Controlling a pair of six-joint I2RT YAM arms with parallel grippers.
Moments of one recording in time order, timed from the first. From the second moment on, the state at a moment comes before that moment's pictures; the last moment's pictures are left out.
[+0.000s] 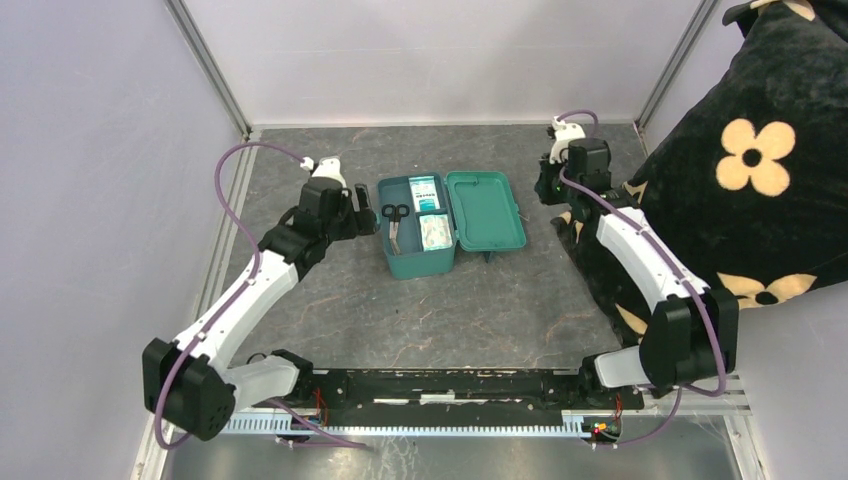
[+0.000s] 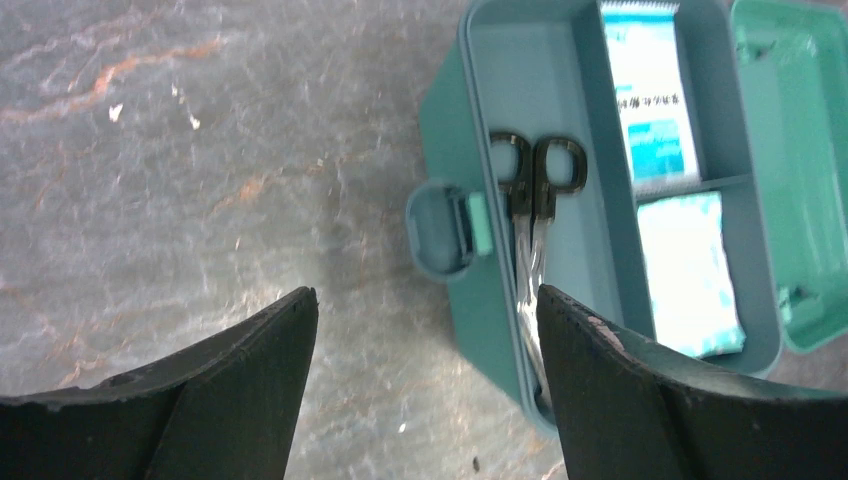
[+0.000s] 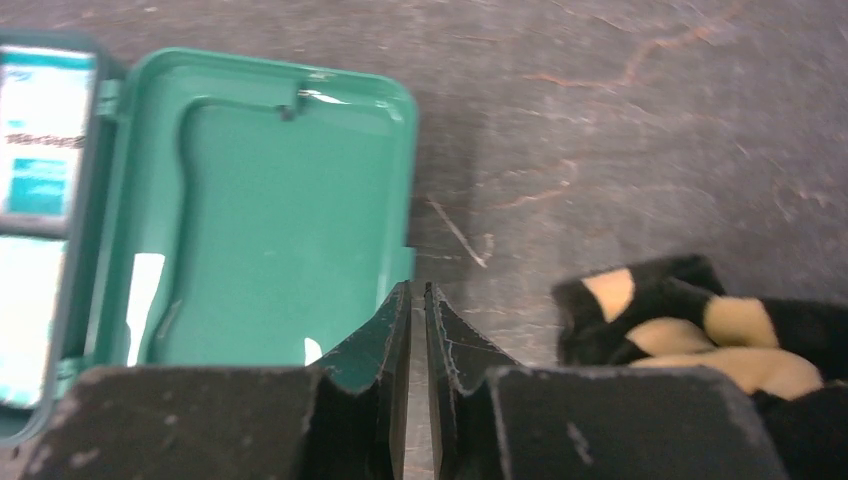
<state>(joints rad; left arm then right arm) -0.42 1.13 0.92 -0.43 -0.22 -0.42 0.22 1.39 1.11 -0.28 -0.08 0.06</state>
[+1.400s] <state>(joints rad) -0.27 1.63 1.23 -0.40 0.08 -0.40 0.01 1.79 0.90 0.07 -0.70 0.34</state>
